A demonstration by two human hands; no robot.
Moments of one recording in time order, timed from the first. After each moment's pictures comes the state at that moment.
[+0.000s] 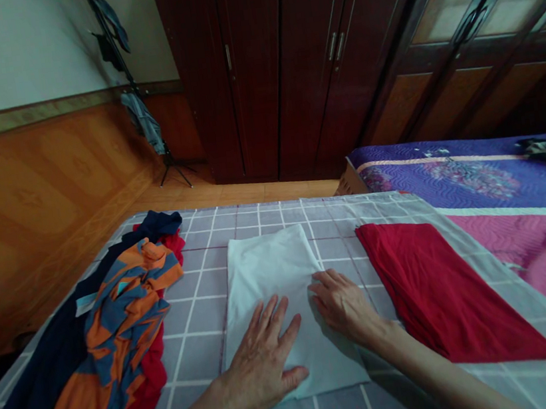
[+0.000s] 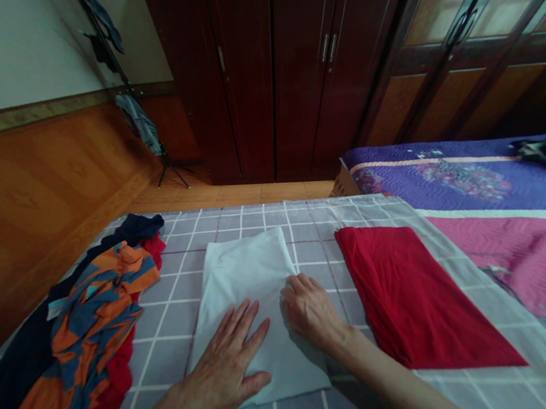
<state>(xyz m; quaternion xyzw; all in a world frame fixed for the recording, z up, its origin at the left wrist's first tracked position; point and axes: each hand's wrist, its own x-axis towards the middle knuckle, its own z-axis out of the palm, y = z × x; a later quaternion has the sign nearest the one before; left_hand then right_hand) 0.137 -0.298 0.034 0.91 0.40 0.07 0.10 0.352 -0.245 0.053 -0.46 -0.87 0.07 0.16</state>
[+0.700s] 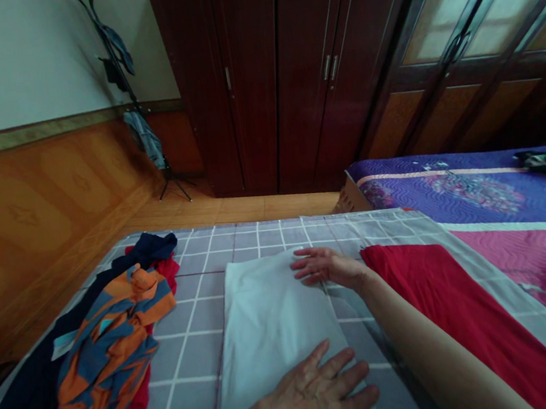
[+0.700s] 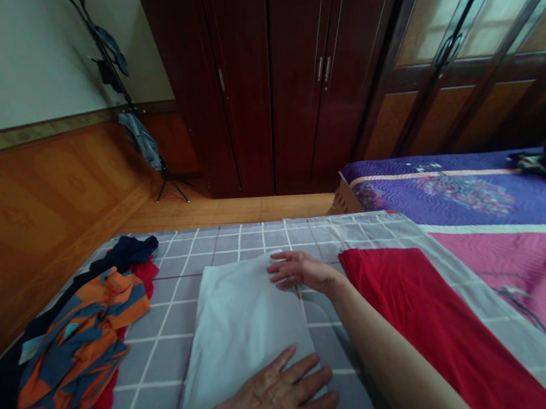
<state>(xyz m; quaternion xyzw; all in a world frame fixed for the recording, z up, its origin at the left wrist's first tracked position) 0.196 -0.266 0.020 0.98 0.15 0.11 0.04 0.376 -0.107 0.045 -0.36 -0.47 0.75 0.28</state>
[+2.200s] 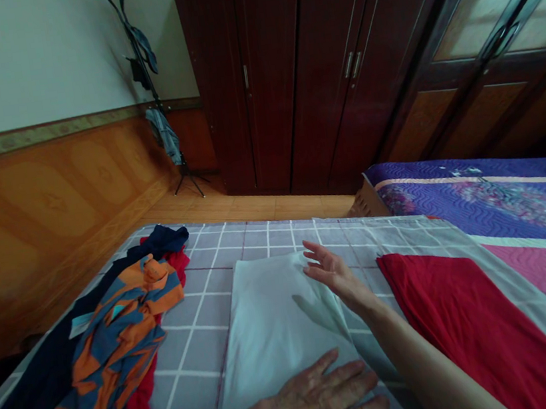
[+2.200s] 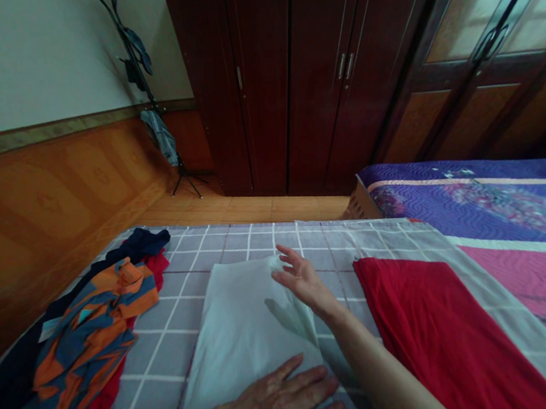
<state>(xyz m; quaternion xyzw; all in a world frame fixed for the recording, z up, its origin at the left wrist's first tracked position) 0.201 -0.262 0.016 0.96 0.16 0.21 0.04 0.336 -0.127 0.050 -0.41 -0.57 0.56 0.44</state>
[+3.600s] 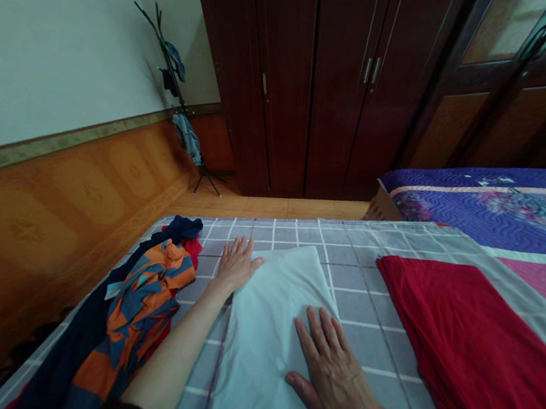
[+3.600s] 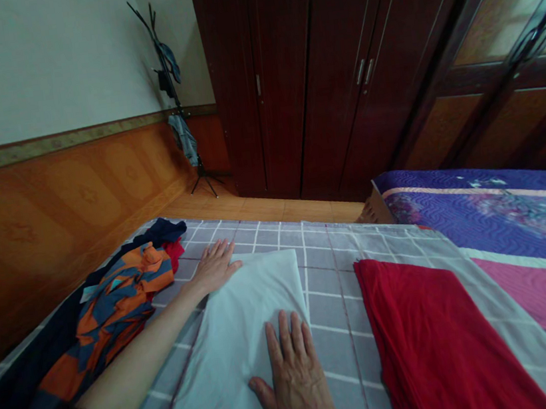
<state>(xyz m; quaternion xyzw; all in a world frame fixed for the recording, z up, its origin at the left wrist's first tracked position) 0.098 -0.132 0.033 0.75 0.66 0.04 0.04 0.336 -0.278 -0.013 -0.44 -0.87 -0.07 0.21</state>
